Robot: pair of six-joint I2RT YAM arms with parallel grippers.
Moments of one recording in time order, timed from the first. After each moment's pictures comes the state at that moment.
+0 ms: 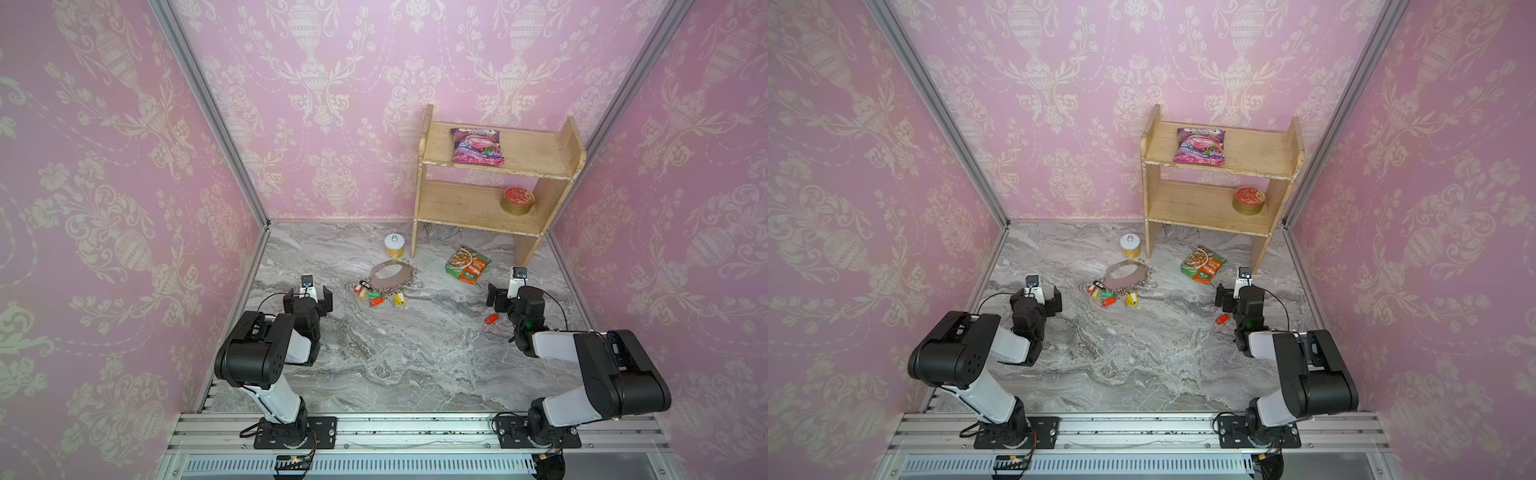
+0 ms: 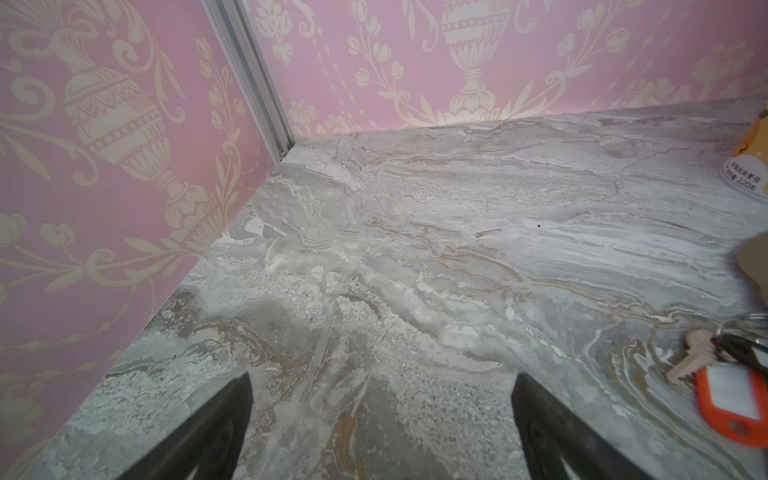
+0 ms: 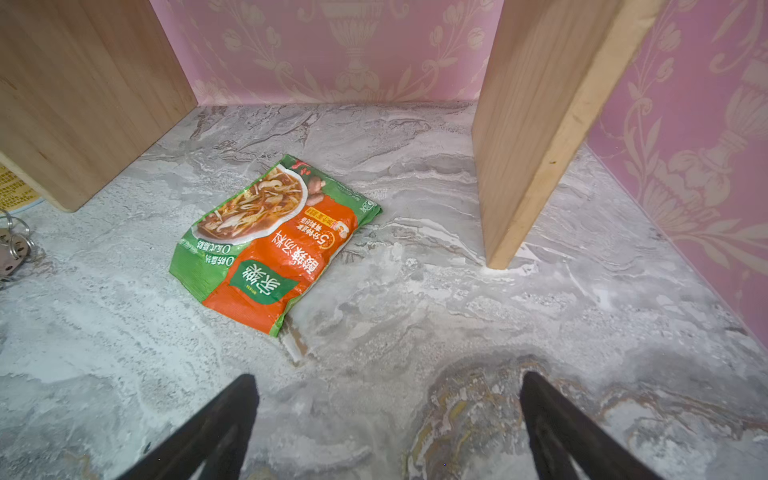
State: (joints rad) left arm -0.07 1.68 0.29 1.11 -0.32 0.05; right arm 0.05 1.49 0.38 0.72 0.15 0.05
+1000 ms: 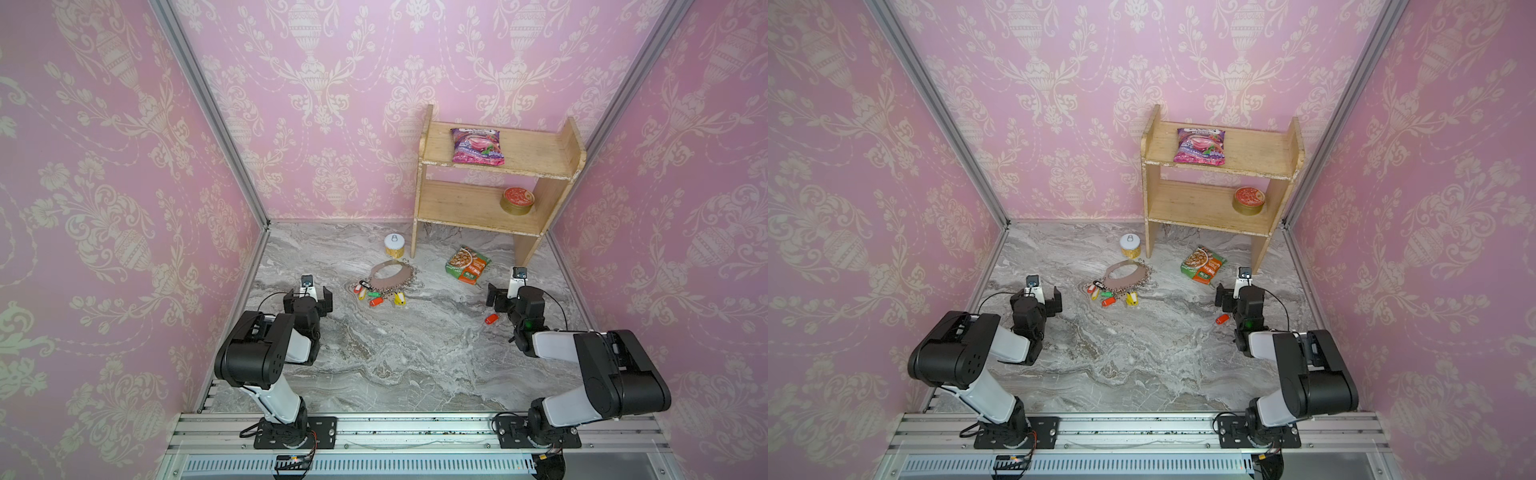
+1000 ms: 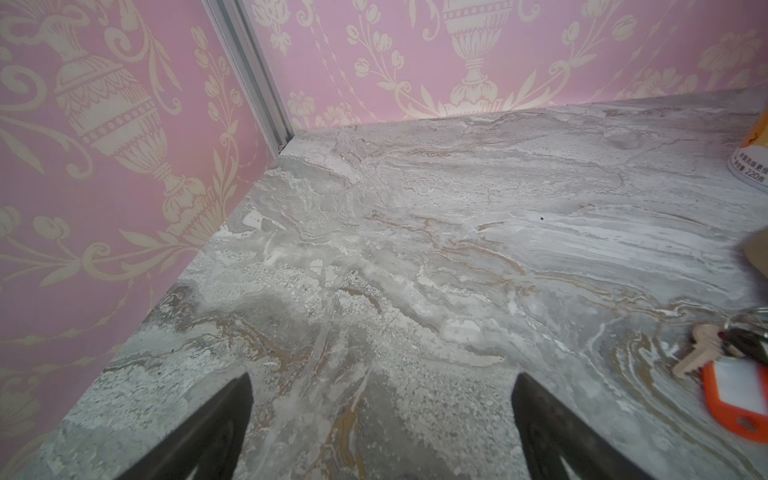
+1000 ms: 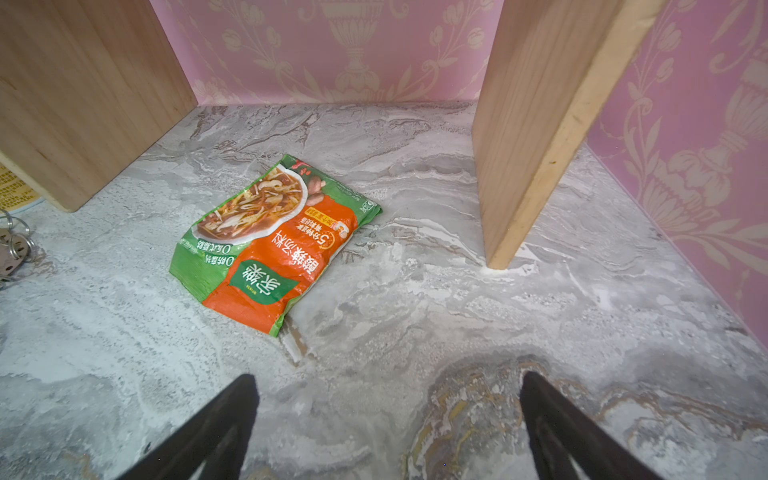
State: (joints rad) left arm -0.07 1.68 0.30 1.07 -0.32 0.04; right arm 0.05 1.49 0.38 0.72 0.15 0.05
